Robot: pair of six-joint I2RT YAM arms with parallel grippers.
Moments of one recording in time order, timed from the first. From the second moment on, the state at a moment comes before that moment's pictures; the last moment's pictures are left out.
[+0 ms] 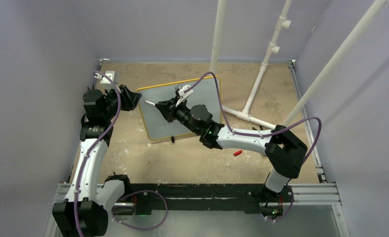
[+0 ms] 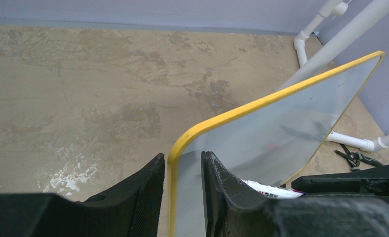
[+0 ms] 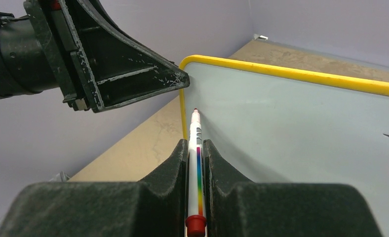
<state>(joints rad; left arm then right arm) 0.08 0.94 0.82 -0.09 0.46 -0.24 1.04 1.69 1.08 0.73 0.17 0.31</state>
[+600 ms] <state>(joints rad) 0.09 0.98 0.82 -0.06 0.49 -0.24 1.04 1.75 1.16 0.76 0.21 0.27</state>
